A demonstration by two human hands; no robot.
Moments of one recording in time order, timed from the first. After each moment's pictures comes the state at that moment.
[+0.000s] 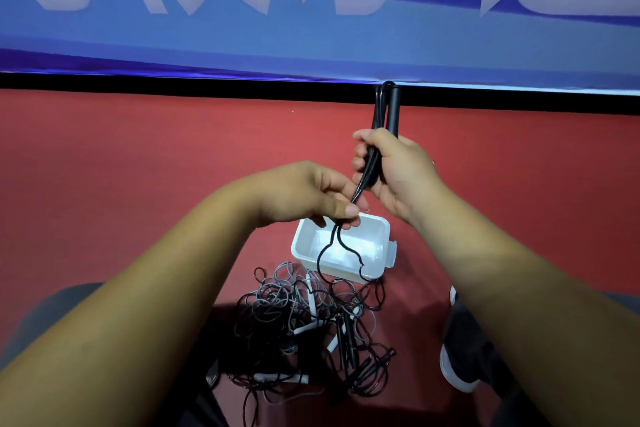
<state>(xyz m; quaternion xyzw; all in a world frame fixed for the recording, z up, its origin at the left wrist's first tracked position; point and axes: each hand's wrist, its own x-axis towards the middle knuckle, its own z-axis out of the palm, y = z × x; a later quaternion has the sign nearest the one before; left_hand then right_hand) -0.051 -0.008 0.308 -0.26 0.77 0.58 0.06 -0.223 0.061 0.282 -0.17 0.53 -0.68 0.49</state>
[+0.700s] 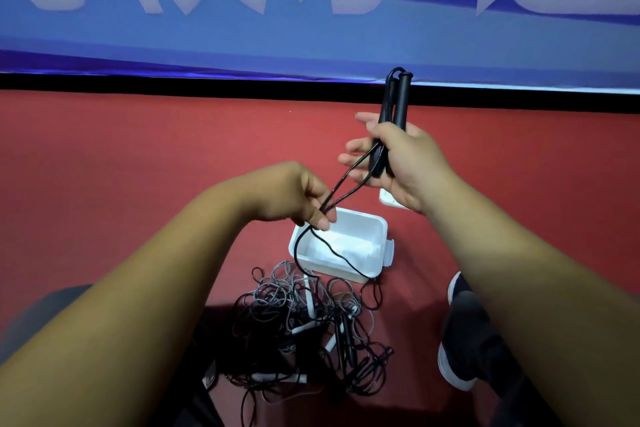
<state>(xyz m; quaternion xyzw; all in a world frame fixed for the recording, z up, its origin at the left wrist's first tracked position) -0.045 -0.030 0.295 -0.26 0.84 0.47 0.11 -0.236 0.071 0.300 -0.22 0.54 -0.64 0.50</state>
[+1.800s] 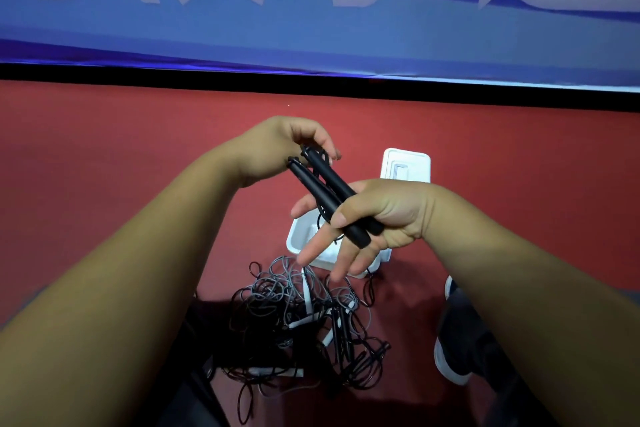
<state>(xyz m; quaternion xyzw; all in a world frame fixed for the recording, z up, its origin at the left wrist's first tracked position) -0.052 -0.055 0.310 -0.25 0.81 0.52 -0.11 -0.222 0.096 0.291 -0.38 0.33 -0.20 0.84</state>
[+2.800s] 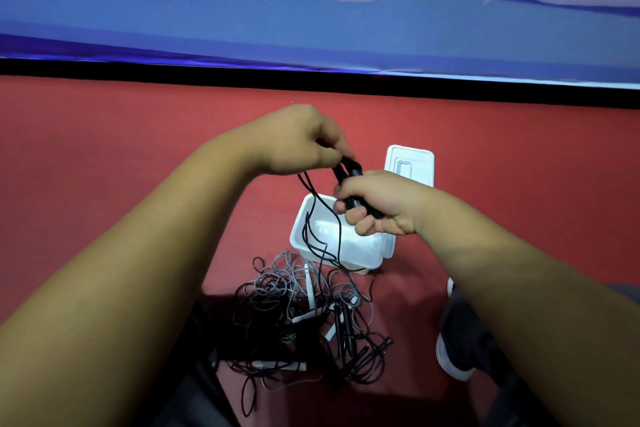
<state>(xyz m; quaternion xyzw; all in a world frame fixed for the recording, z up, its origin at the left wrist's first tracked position) -0.063 -0.038 0.341 -0.24 0.92 0.31 -0.02 -0.217 0.078 0.251 -0.22 0.58 -0.38 0.69</state>
